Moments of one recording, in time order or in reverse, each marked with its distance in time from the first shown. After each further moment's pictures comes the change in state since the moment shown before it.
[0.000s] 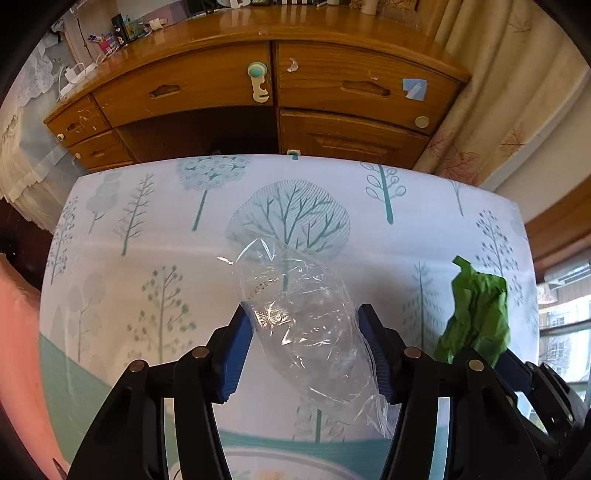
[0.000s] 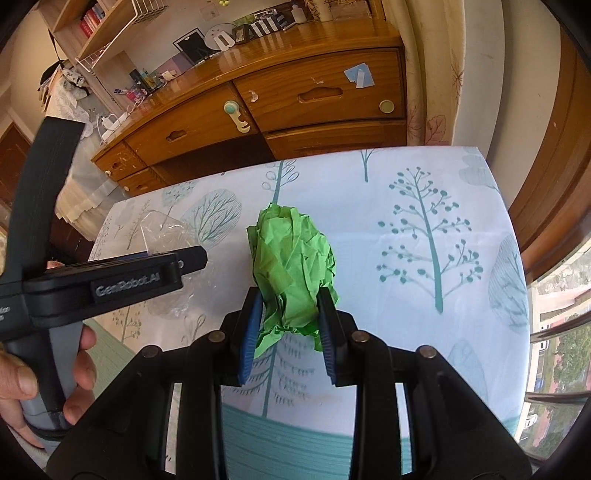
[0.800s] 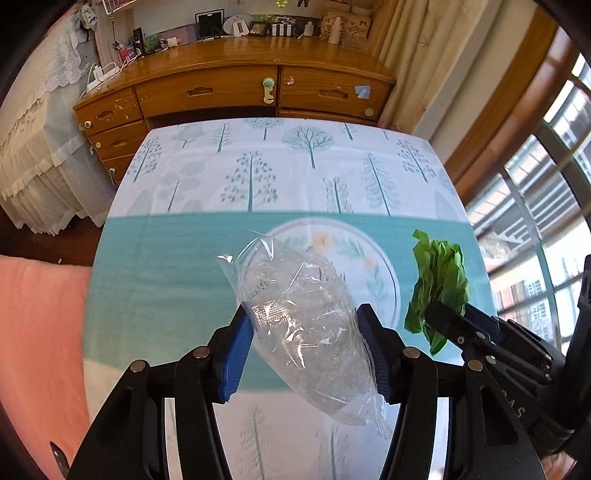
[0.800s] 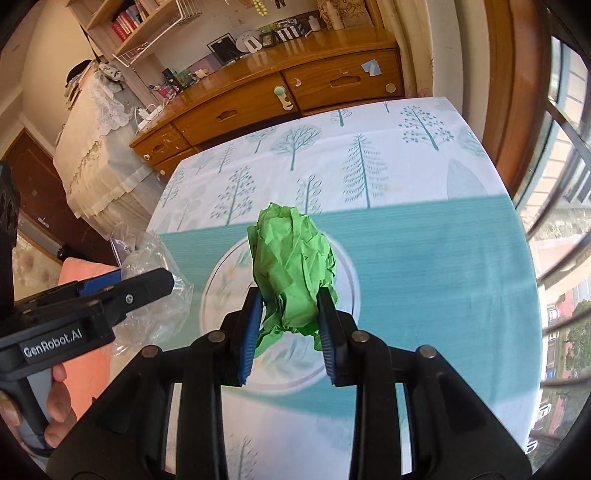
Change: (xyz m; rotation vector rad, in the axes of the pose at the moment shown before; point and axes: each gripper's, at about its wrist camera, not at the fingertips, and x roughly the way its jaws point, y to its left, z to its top) left arm -0.215 0.102 -0.264 0.078 -0.093 -0.144; right arm -0.176 0.135 -0.215 0.044 -0.043 0.027
